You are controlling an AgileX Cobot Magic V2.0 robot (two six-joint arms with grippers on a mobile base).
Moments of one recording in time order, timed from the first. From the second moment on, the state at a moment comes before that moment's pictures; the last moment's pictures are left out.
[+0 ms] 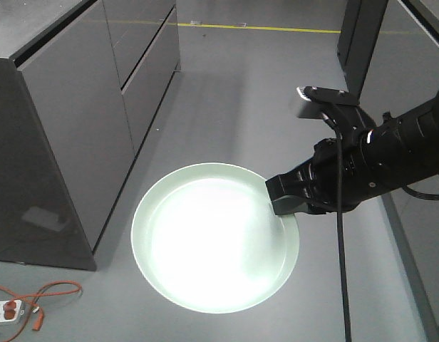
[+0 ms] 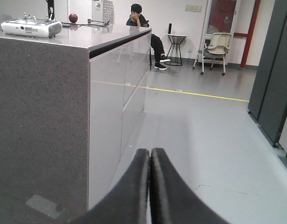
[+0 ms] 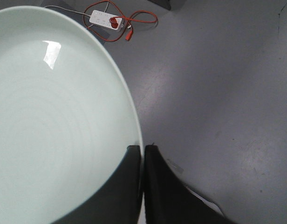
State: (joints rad) left arm 0.02 -0.01 0.03 -0.06 0.11 -0.05; right arm 0.34 1.40 -1.18 0.52 0.97 -0.25
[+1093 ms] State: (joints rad) left arm 0.02 -0.01 0.03 -0.06 0.11 -0.05; right arm 0.34 1.40 -1.18 0.52 0.97 -0.25
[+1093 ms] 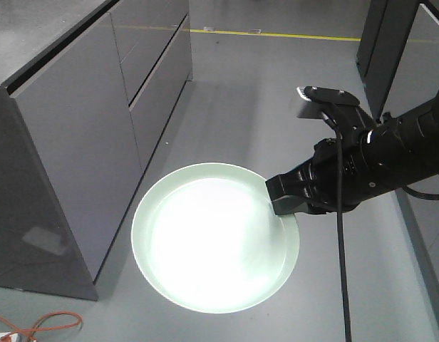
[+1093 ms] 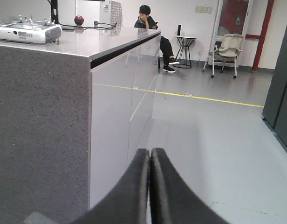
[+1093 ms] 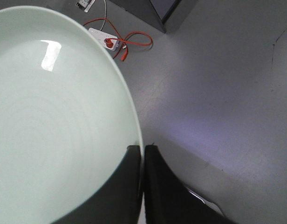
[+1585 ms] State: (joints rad) left arm 0.02 -0.01 0.03 -0.06 0.11 -0.05; right arm 0.34 1.40 -1.18 0.52 0.97 -0.25
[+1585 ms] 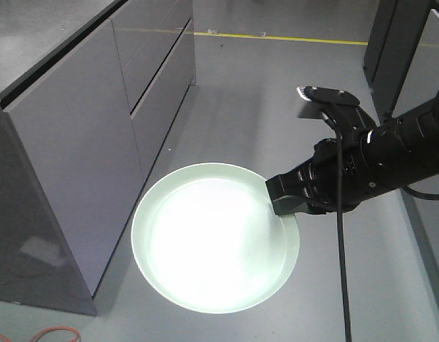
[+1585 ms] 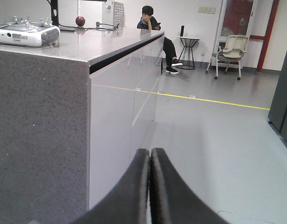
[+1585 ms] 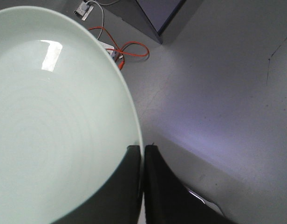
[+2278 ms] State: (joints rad) left arm 0.02 -0.01 0.03 -0.06 0.11 -0.05; right arm 0.34 1.40 -1.18 0.52 0.97 -0.25
